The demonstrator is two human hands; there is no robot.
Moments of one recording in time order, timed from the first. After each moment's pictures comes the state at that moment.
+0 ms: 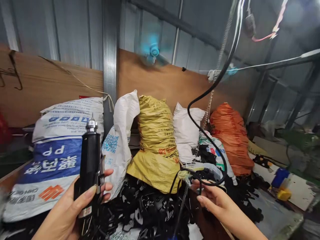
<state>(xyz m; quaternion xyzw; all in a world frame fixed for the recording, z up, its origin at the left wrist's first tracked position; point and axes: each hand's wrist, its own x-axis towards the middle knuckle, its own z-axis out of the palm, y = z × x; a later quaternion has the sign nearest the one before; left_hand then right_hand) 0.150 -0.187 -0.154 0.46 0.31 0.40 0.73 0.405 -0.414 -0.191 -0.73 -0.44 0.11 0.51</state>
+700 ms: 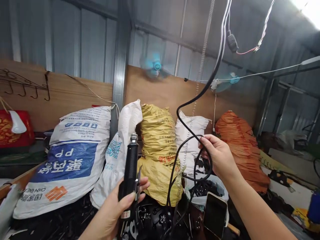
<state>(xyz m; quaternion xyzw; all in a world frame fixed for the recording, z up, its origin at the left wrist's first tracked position) 0.209 -0.242 -0.171 0.56 0.13 0.31 0.75 0.443 -0.381 -0.070 -0.50 -0.46 0.02 0.73</state>
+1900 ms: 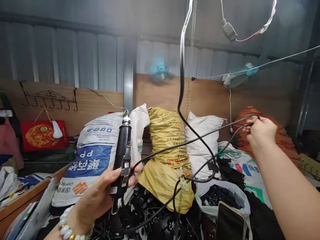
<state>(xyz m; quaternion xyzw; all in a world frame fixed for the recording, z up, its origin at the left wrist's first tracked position) 0.199 -0.238 -0.125 0.55 0.06 0.32 0.77 0.602 -0.415 -0.010 -0.41 -0.23 -0.13 0.87</state>
